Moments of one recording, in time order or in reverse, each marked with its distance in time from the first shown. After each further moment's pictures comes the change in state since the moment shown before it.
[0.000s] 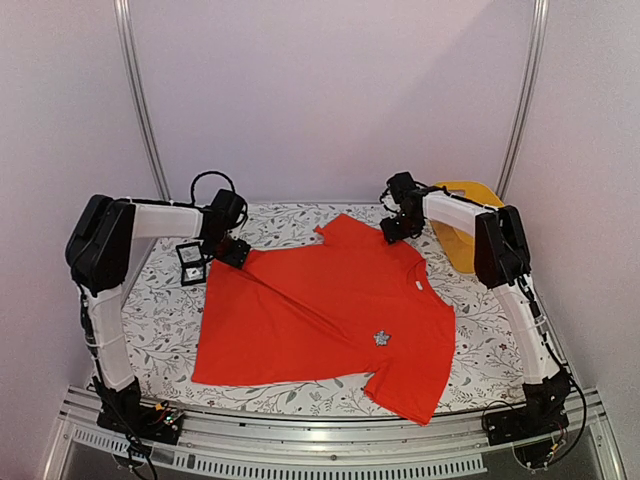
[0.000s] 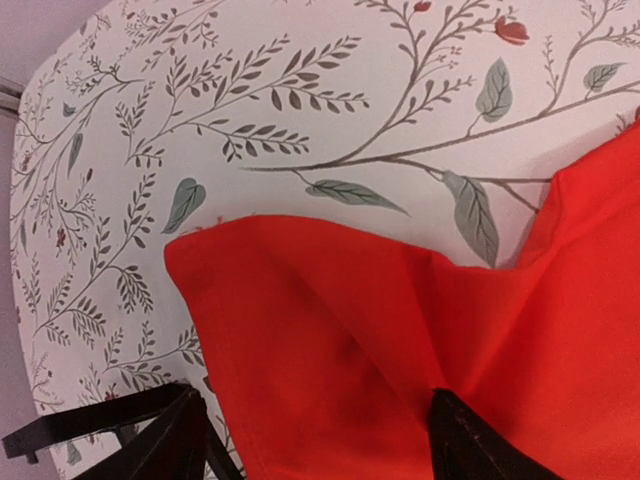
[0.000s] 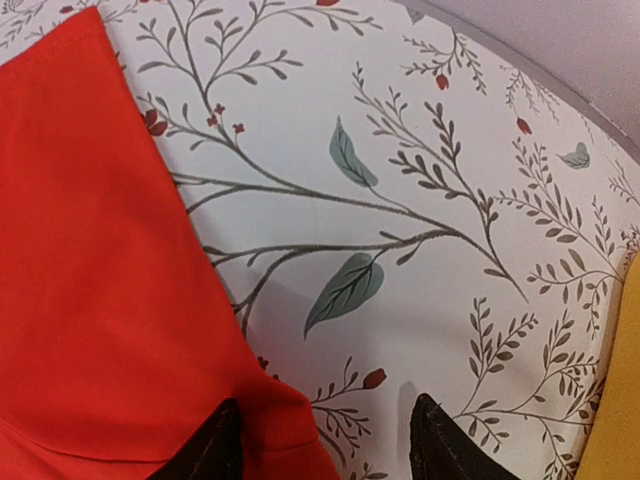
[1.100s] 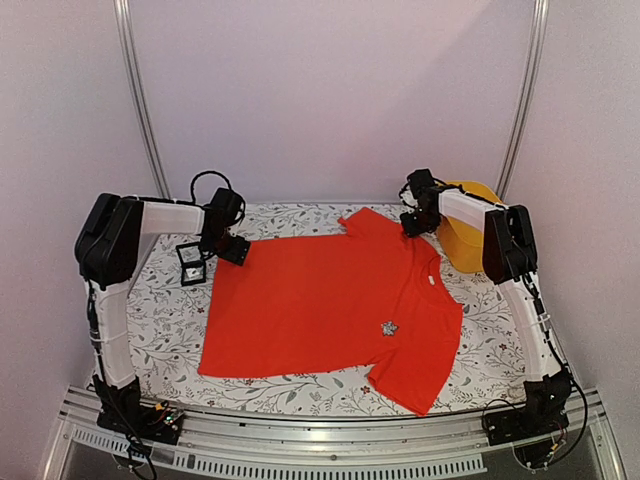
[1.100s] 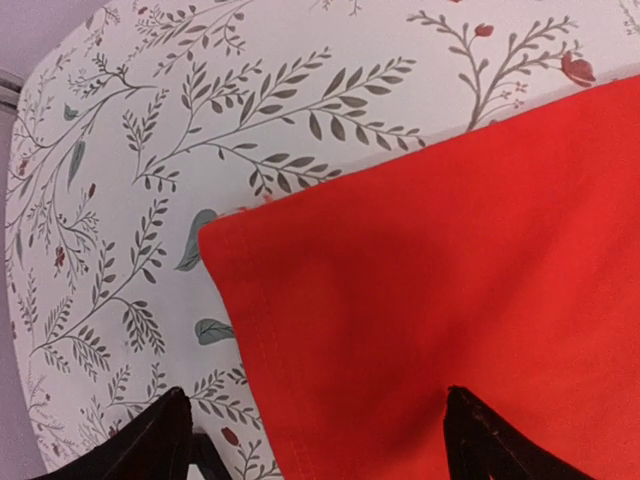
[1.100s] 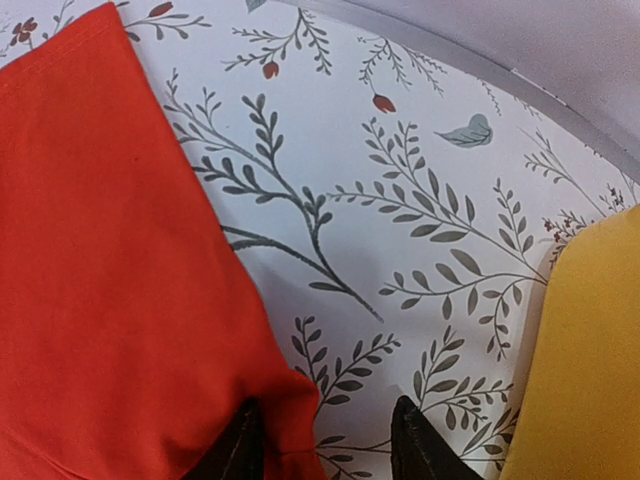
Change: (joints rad) left arm 0.043 0.089 0.080 0.014 0.005 -0.005; right arm -0.103 0.032 0.022 0.027 -0.019 -0.045
